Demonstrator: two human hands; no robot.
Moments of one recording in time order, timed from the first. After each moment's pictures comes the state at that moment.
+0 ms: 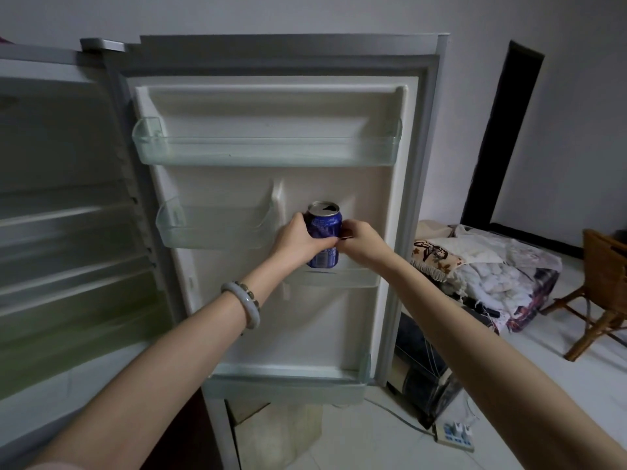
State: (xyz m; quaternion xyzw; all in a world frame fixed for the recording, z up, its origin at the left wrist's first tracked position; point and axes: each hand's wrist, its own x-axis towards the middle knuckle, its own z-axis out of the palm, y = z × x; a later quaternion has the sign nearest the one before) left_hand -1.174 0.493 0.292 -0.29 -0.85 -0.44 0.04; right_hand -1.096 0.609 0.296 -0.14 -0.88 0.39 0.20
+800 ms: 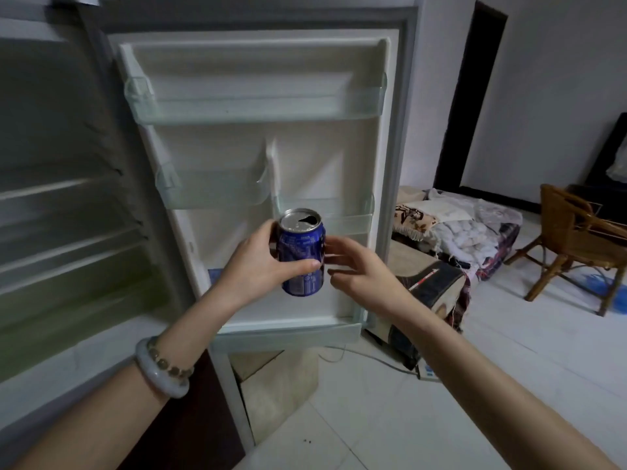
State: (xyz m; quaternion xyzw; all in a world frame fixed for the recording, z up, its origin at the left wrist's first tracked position) left_hand -1.075 0.347 0.270 -0.41 -0.78 -0.47 -0.03; right_hand -0.960 0.490 0.247 -0.06 -0.83 0.52 0.21
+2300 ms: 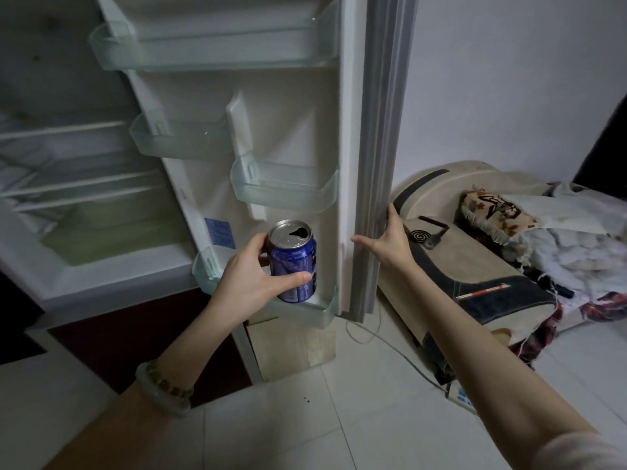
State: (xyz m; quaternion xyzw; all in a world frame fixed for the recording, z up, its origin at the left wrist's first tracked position) left_hand -0.979 0.495 0.195 -0.17 -0.85 -0.50 0.04; right_hand -1.027 0.758 0.147 -0.11 -0.84 0.49 0.20
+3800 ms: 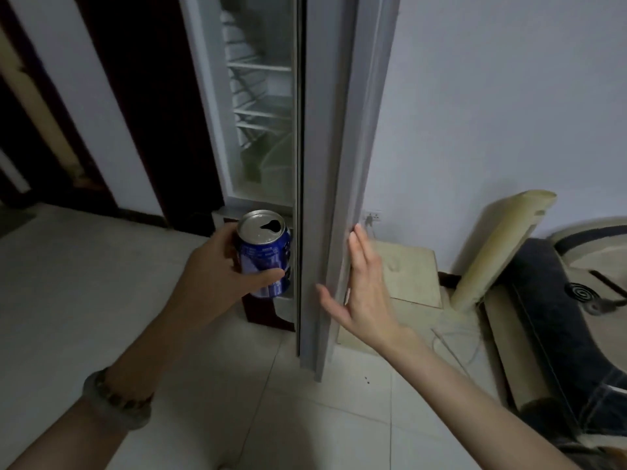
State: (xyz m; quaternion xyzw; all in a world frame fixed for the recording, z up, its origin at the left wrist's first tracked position) left_hand -0.836 0.279 0.173 0.05 -0.84 -0.50 0.20; right_hand -0.927 0.488 0.109 0.41 -0.78 0.32 0.33
